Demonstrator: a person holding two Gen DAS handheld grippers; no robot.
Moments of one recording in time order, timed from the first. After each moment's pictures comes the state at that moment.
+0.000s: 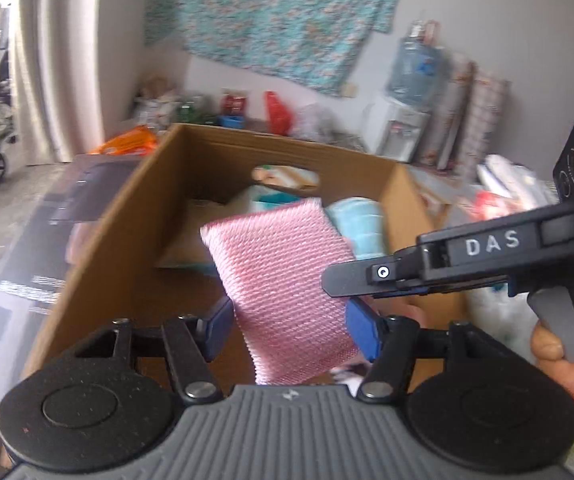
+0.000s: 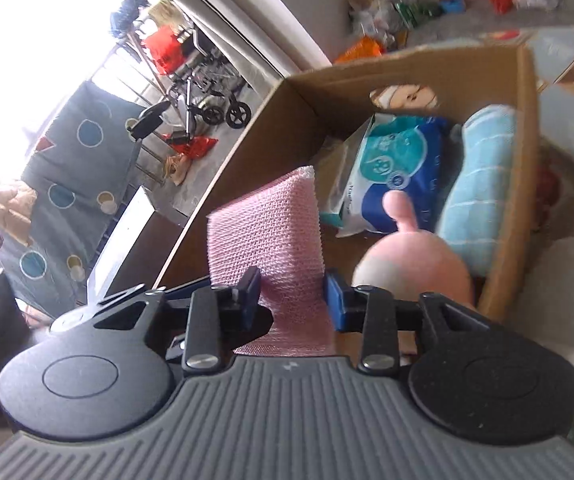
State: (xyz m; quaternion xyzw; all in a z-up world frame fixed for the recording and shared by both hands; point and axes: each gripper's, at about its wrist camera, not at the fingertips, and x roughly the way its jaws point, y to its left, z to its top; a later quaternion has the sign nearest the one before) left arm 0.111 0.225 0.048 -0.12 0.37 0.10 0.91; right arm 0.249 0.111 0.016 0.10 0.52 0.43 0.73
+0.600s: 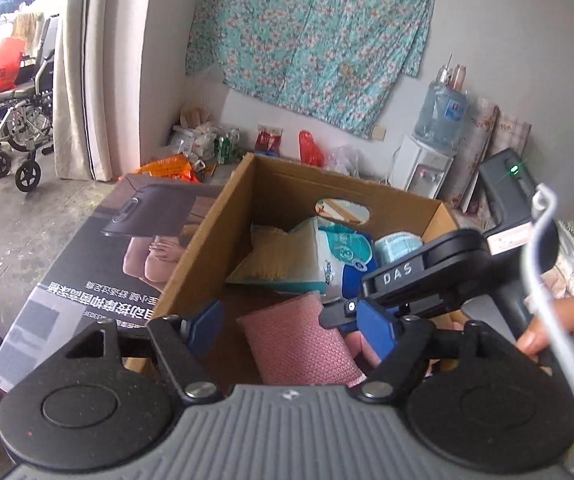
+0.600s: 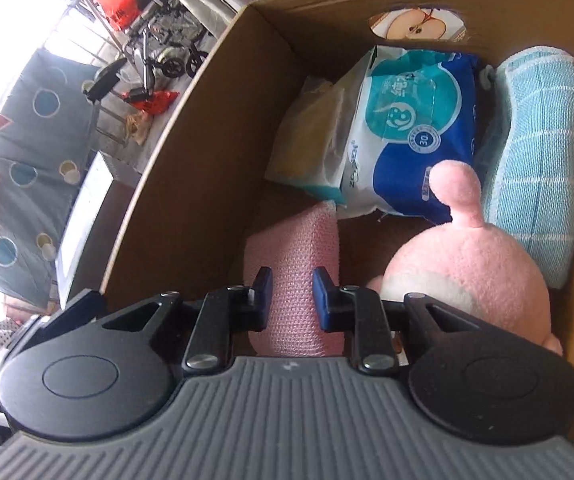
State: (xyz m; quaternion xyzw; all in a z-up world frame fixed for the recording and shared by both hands) left arm 0.042 0.259 0.062 -0.13 0.31 0.13 0.93; right arm 0.254 0.171 -0.024 0.04 0.58 0.39 0.71
